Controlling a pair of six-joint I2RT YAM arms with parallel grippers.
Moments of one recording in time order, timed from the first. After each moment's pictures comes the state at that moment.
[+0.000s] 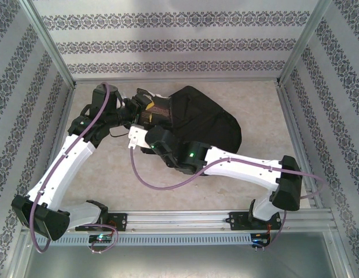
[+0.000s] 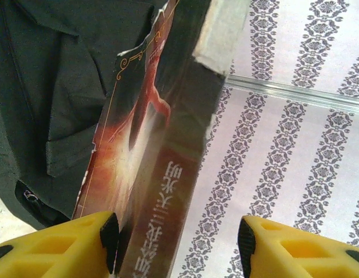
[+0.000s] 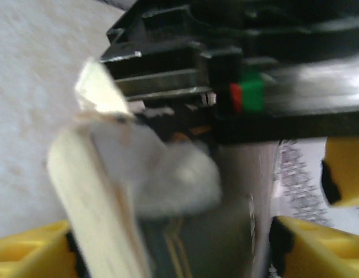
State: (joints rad) left arm -0.33 1.22 1.30 -0.61 0.43 -1.43; right arm 1.20 1.60 1.41 -0.26 0.64 -0.66
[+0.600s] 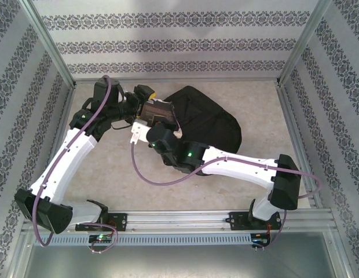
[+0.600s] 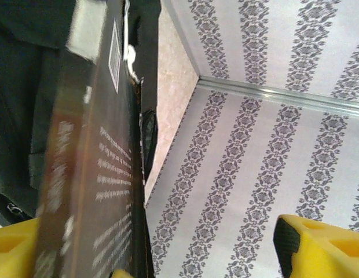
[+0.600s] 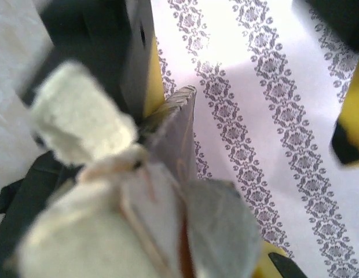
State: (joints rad) left arm -0.34 1.29 1.43 -0.65 0.40 -1.39; right arm 1.15 1.59 1.36 -0.16 0.78 -0.74
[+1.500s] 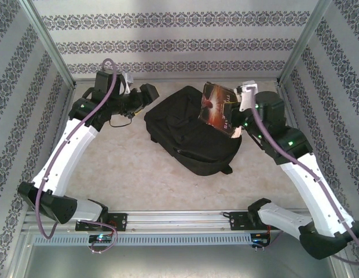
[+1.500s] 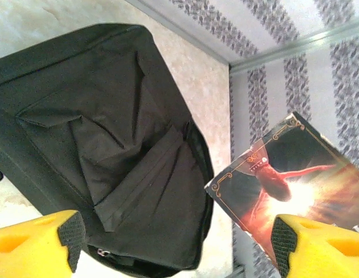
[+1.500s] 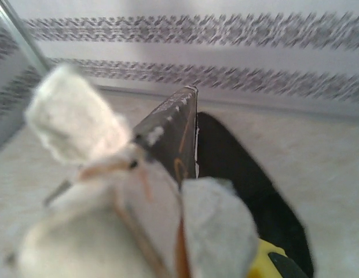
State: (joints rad) left arm -0.35 1.39 1.59 -0.81 0.36 -0.81; right arm 0.43 1.03 1.35 -0.74 -0.06 0.27
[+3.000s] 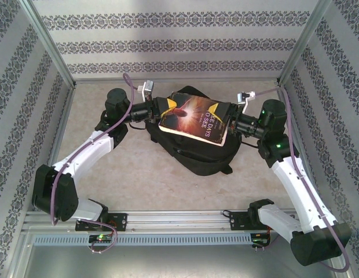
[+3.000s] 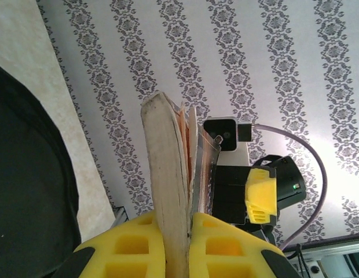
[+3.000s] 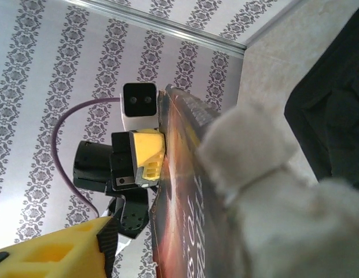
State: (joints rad) left arm -0.36 1.40 1.06 0.35 0.90 -1.25; right arm 0.21 0.98 0.97 -0.18 -0.83 1.15
